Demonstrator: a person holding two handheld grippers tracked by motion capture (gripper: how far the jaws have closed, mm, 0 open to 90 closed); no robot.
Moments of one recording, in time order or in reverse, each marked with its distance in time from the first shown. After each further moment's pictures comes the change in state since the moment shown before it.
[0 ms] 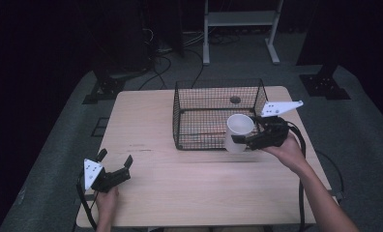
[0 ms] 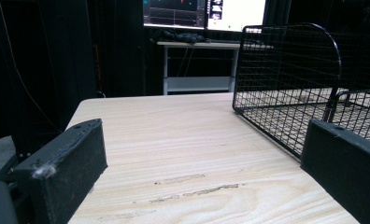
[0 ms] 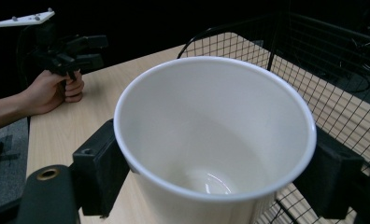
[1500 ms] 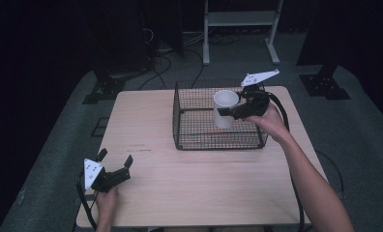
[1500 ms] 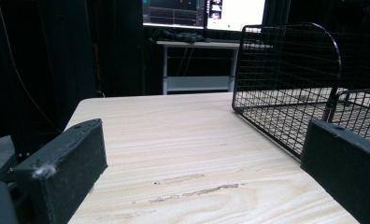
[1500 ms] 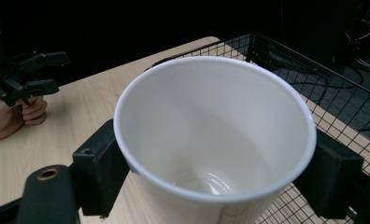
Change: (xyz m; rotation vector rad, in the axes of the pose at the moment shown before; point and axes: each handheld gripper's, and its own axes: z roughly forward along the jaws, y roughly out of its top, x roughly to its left) left arm 0.000 0.000 0.000 0.002 -0.003 0.001; right arm -0.052 0.055 0.049 0.051 -0.019 0.014
